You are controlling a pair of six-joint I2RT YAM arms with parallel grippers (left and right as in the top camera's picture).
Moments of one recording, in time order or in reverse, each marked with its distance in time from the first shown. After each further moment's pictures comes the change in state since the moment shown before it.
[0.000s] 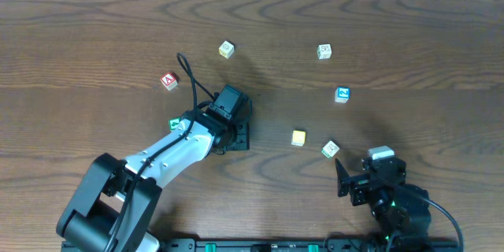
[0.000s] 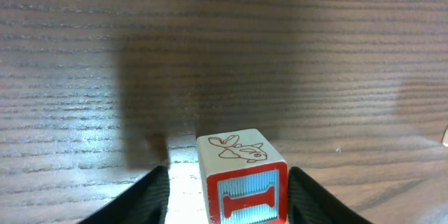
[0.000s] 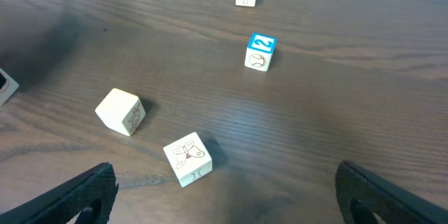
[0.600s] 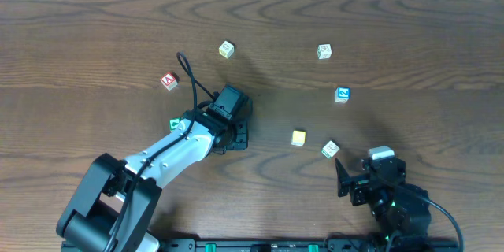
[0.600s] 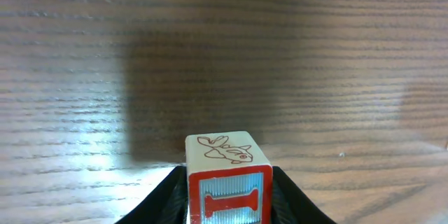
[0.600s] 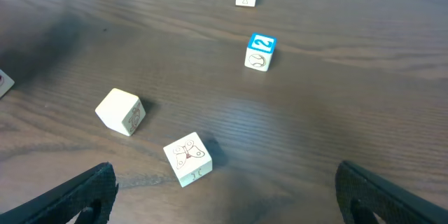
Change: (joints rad) left arm -0.001 0.000 0.004 -0.003 -0.029 0.003; right arm 0.000 0.000 0.000 0.000 0.000 0.000
